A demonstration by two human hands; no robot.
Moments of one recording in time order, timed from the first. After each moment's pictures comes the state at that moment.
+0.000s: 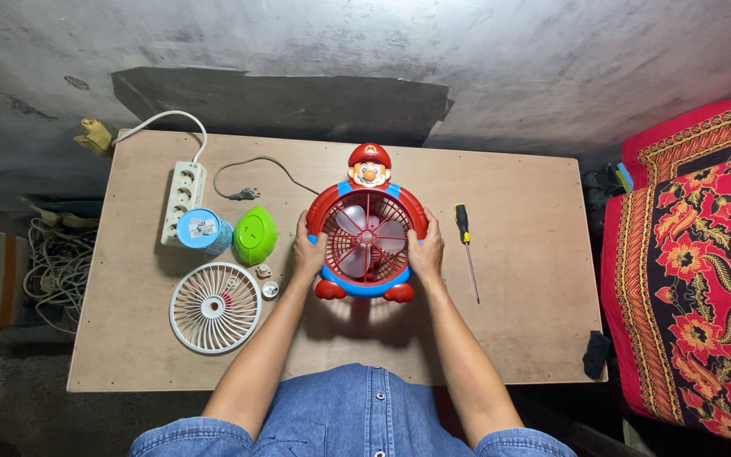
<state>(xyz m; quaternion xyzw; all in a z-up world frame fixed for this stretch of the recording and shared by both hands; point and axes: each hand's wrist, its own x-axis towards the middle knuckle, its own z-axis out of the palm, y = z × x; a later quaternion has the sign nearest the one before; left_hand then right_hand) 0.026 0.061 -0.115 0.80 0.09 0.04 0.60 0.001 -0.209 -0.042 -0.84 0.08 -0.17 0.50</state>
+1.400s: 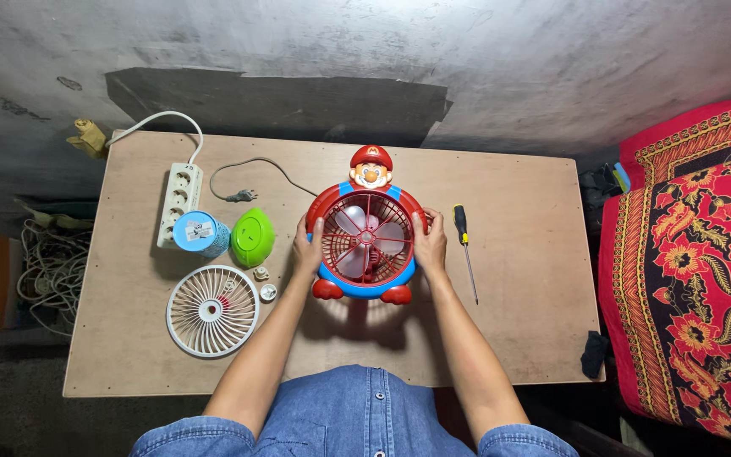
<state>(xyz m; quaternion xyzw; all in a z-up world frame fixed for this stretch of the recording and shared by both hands) 0.039 0.056 -0.117 0.79 0.17 -0.02 0.59 0.022 -0.224 -0.058 -0.84 0.18 -0.12 0.51</state>
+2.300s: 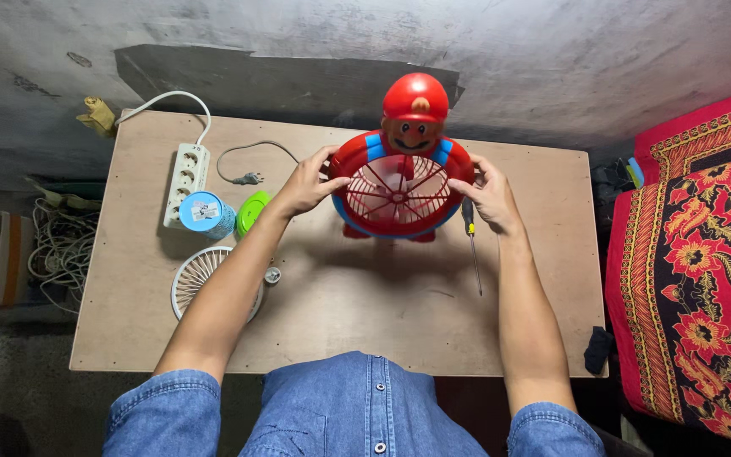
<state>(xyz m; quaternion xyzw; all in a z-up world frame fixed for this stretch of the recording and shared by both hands) 0.117 0.085 0.050 0.80 -0.21 -0.09 0.56 0.059 -0.295 0.101 -0.75 0.00 0.05 0.66</state>
